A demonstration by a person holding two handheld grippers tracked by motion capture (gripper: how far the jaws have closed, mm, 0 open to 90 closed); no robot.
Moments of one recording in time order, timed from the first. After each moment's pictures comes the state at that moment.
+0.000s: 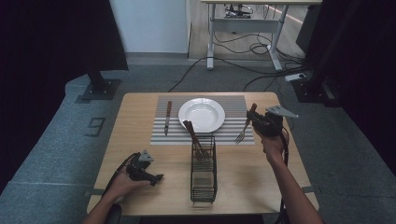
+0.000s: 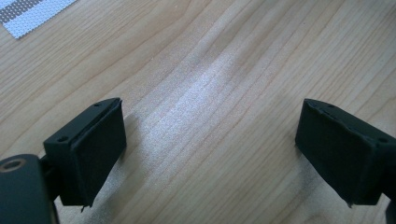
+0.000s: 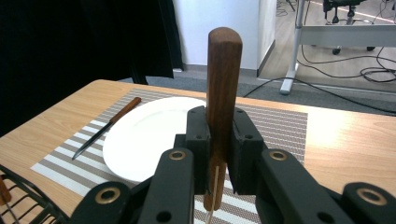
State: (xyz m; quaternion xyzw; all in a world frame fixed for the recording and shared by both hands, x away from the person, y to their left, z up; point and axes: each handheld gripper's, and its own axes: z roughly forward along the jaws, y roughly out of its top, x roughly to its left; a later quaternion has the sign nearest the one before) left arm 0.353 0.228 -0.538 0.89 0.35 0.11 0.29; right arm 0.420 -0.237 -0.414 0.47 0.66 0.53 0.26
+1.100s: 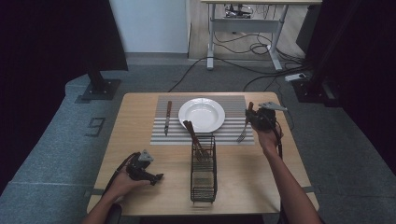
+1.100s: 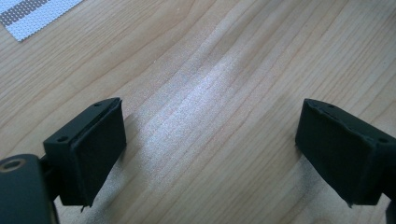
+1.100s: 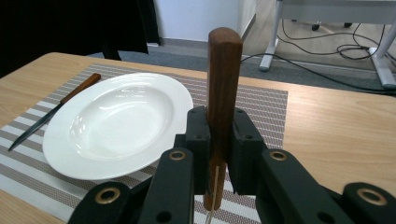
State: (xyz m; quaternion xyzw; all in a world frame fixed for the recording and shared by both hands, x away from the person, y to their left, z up) left arm 0.354 0.229 -0.539 0.88 0.35 0.11 0.29; right arm 0.466 -0.234 -0.441 0.50 0.68 0.47 0.27
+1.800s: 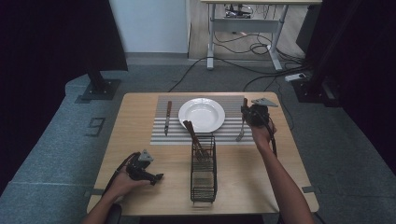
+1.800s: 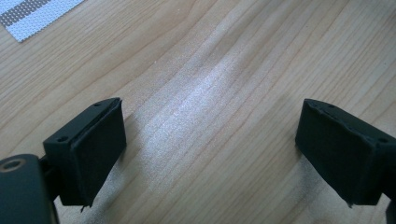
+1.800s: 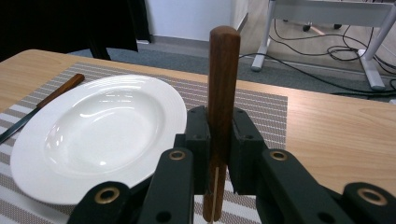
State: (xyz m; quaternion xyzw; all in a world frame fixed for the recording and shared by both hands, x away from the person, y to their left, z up) left arm 0.354 0.229 -0.539 0.88 0.35 0.11 0.29; right arm 0.492 -0.217 -0.450 0.50 0.68 0.45 0.29
